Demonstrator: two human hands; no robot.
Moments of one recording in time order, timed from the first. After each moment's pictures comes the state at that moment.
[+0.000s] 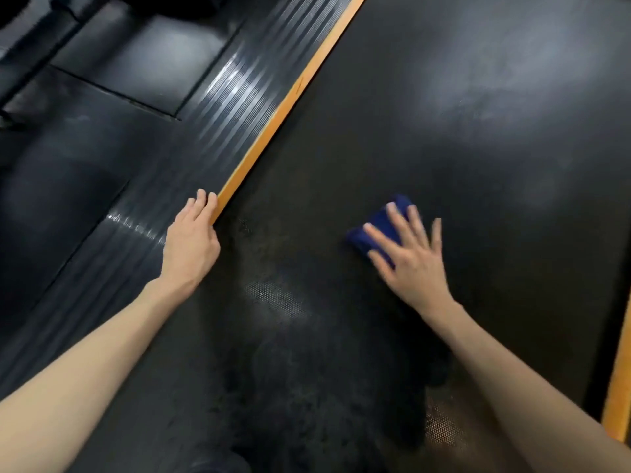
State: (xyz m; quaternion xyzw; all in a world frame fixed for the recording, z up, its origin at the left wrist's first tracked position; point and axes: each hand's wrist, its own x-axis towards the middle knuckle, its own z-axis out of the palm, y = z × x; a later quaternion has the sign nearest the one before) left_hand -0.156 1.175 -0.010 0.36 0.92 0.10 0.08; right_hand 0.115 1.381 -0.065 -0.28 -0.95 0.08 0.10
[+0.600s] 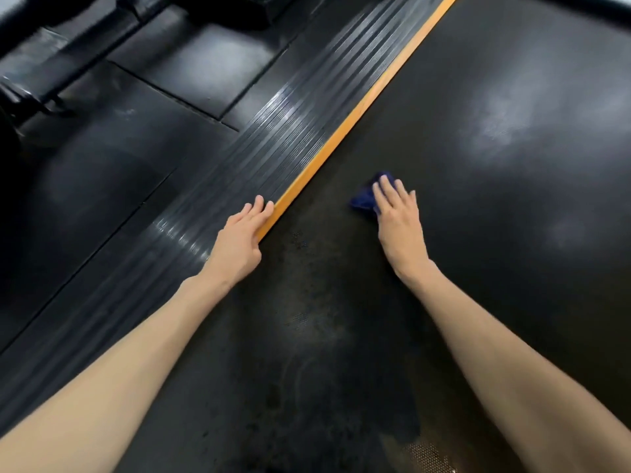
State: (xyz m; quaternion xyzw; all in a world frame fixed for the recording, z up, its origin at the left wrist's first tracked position) left_hand -0.182 1.163 -0.006 0.37 0.90 0.15 0.19; right_hand -0.032 1.385 -0.057 -0.29 -0.94 0.10 0.16
